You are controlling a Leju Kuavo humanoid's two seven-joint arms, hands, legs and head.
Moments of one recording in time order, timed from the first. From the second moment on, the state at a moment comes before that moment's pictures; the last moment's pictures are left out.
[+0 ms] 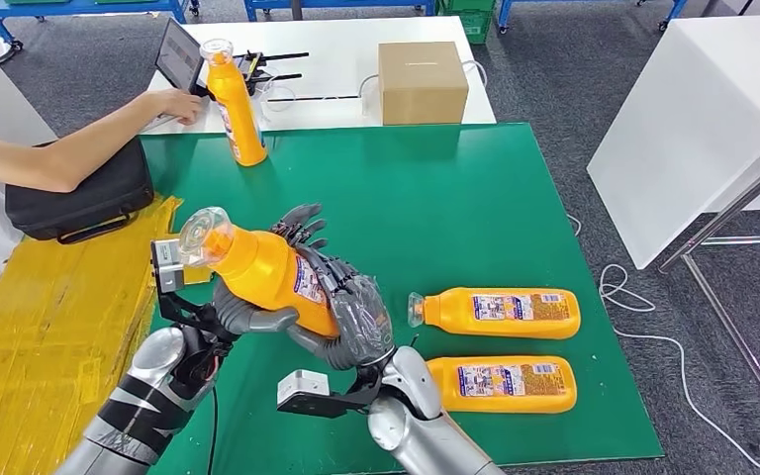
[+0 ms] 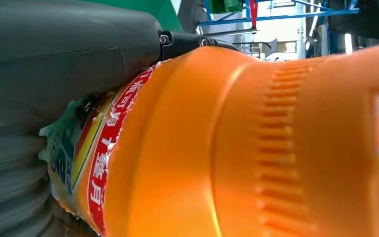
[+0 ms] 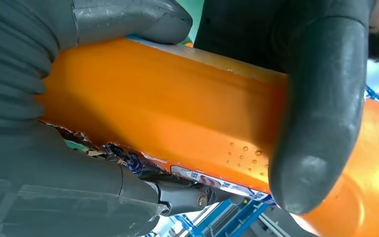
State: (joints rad) left arm -0.35 0.04 -0.45 -1.32 0.42 -0.46 -0.31; right arm -0.34 0.27 0.72 -0.99 0.63 -0.56 -0.41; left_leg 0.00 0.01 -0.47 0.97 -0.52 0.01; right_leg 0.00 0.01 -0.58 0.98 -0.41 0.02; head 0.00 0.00
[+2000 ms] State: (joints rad) left arm -0.31 0.00 -0.40 -1.33 0.42 -0.40 -0.32; right arm -0.36 0.29 0.72 -0.94 0.65 -0.60 -0.39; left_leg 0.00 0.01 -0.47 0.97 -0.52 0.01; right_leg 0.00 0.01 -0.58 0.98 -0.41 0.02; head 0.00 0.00
